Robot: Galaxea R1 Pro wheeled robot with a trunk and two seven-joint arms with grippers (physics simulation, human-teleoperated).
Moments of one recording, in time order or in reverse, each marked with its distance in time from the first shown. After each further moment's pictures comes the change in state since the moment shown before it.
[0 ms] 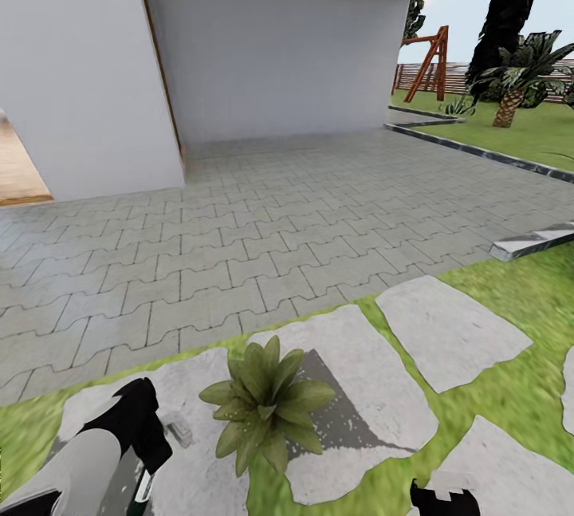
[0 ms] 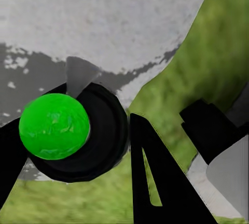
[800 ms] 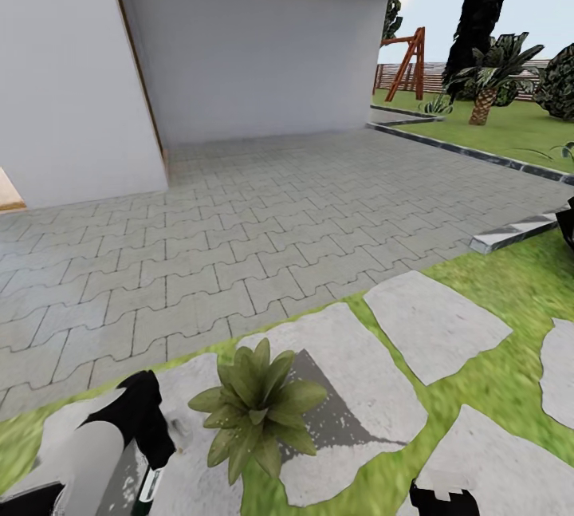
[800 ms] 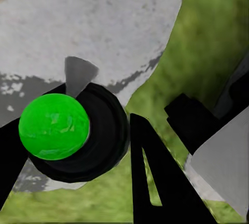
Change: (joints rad) left arm -0.023 0.000 -0.045 -0.003 -0.012 -0.001 -0.112; right arm 0.000 0.002 0.001 0.001 0.000 0.000 -0.002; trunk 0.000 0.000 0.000
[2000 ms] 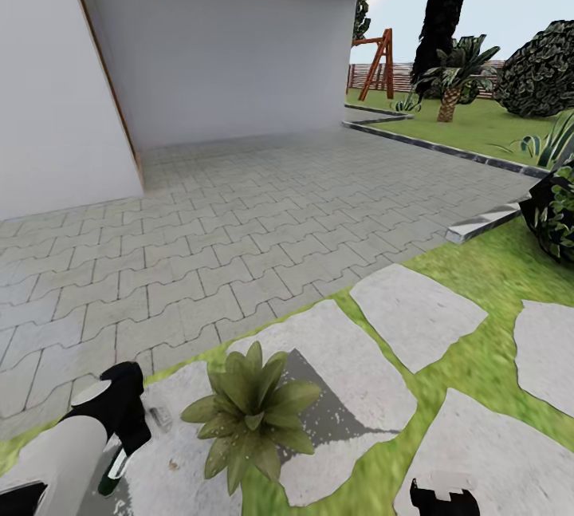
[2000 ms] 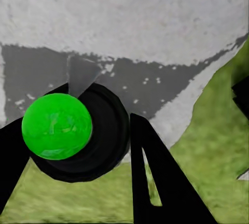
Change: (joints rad) left arm -0.008 0.065 -0.031 -0.057 -0.063 0.001 0.066; right arm 0.000 -0.002 0.000 0.000 0.002 0.000 0.001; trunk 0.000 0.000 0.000
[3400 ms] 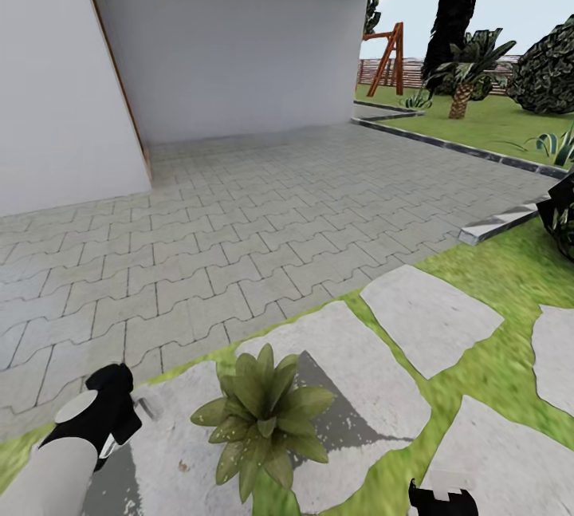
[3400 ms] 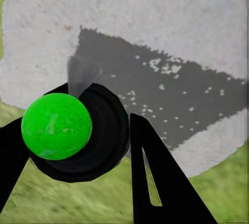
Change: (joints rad) left arm 0.103 -0.013 0.052 -0.239 0.019 0.063 0.126; right arm 0.000 0.005 0.000 0.000 -0.002 0.000 0.000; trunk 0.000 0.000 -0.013
